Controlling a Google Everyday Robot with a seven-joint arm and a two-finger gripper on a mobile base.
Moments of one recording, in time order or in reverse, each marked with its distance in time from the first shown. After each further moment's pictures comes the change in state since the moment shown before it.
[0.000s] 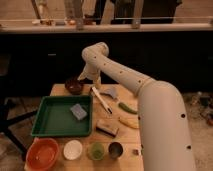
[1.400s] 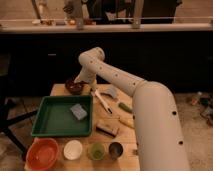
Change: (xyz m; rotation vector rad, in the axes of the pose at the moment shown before) arm 0.000 -0.010 0.034 0.034 0.012 -0.020
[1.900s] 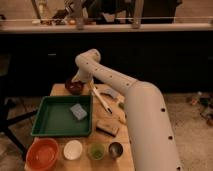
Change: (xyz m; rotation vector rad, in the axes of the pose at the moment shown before) arm 0.010 -0.025 0.022 0.017 0.035 -0.028
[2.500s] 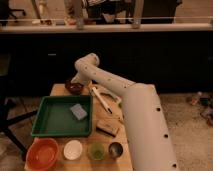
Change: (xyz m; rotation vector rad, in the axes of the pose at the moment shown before) arm 0.001 -0.006 0.031 0.032 0.022 0.042
